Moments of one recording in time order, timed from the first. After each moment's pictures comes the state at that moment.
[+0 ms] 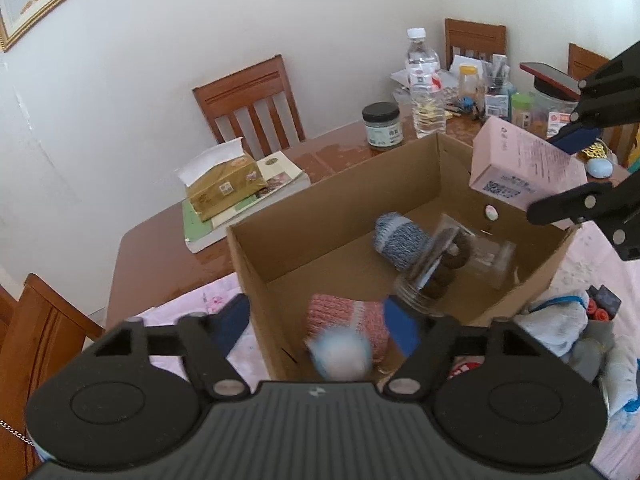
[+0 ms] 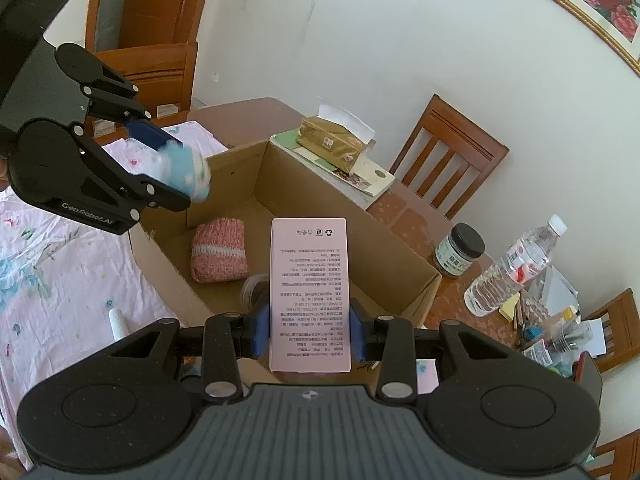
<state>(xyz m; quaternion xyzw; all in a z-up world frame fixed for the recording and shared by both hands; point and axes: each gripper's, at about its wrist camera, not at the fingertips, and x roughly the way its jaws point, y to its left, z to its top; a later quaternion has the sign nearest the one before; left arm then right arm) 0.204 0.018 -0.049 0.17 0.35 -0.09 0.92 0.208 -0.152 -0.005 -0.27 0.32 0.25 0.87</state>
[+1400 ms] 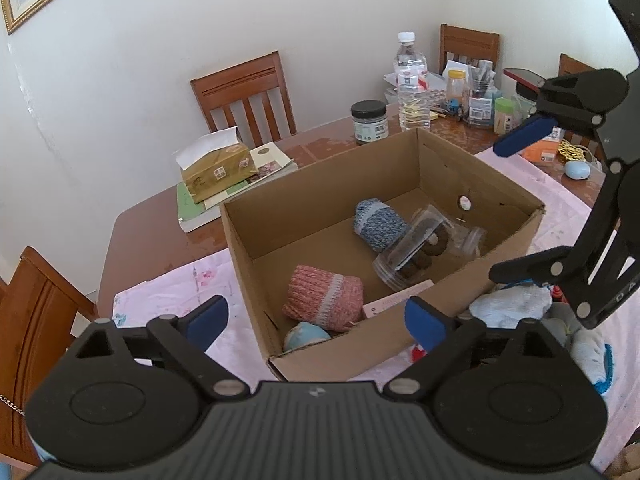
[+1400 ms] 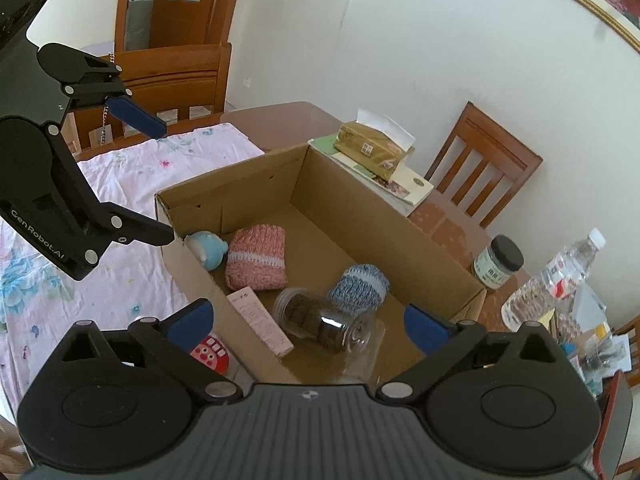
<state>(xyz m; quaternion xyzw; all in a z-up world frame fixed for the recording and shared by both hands) 0.166 0.020 -0.042 0.15 0.36 -0.10 0.92 0.206 -0.138 -0.019 -0.26 0.32 0.30 0.86</state>
